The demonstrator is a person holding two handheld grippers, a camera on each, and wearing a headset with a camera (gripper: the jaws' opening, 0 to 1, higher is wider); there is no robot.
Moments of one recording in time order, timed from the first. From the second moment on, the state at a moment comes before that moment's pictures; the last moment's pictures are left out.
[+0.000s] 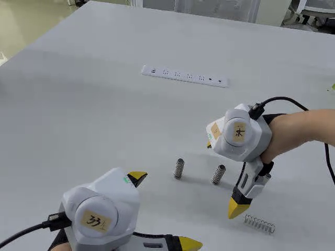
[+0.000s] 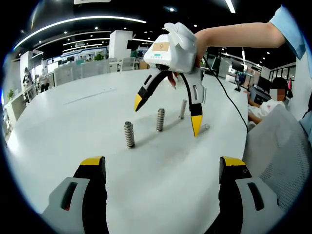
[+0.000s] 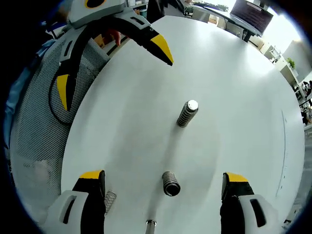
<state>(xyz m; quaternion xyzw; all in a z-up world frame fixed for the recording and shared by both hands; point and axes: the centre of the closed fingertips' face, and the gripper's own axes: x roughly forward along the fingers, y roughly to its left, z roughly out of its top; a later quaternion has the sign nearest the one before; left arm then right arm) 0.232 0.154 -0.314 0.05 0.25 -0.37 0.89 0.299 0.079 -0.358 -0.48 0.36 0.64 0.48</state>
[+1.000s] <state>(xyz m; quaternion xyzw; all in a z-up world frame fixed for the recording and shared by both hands) 0.238 0.155 -0.308 0.07 0.25 -0.39 0.88 0.284 0.047 -0.315 -0.38 0.31 0.60 0.63</state>
